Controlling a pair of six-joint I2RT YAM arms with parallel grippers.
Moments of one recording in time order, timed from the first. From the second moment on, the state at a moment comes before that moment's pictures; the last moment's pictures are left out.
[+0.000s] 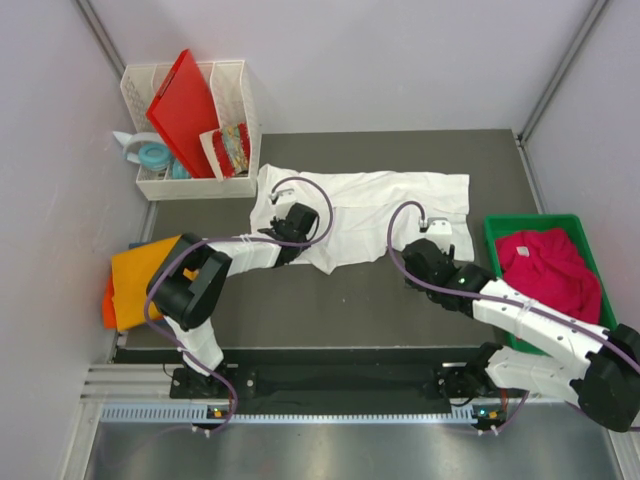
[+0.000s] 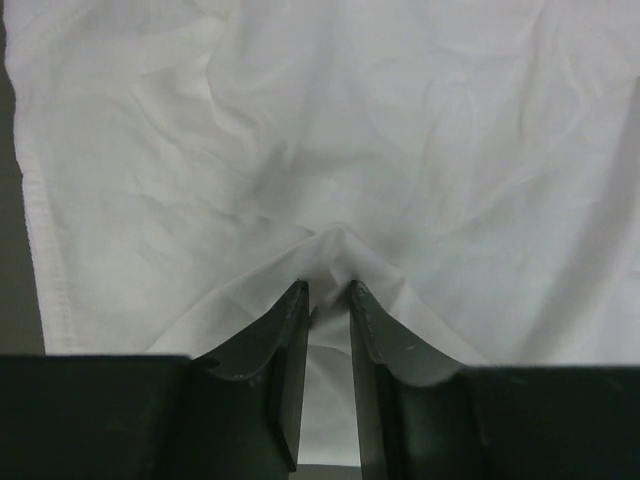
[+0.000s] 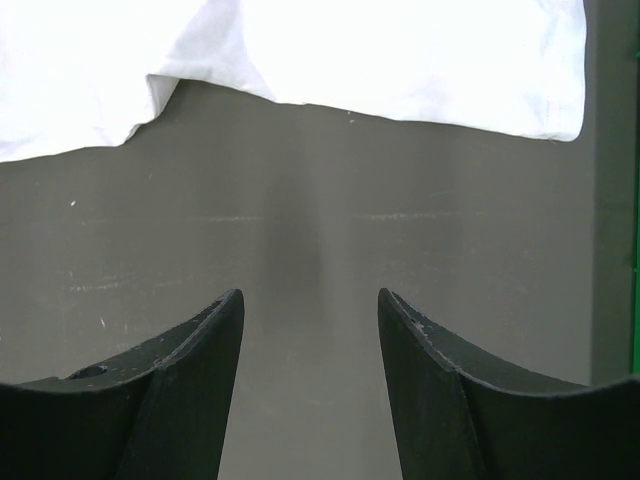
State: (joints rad) left arm -0.59 1.77 0.95 -0.03 -0.51 -0.64; right arm 0.76 1.04 0.67 -0.55 0.57 0.58
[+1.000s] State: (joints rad) left arm -0.59 1.15 0.84 -0.36 -0.49 -0.71; right arm 0.76 1.06 0.73 -0.60 0.67 0.71
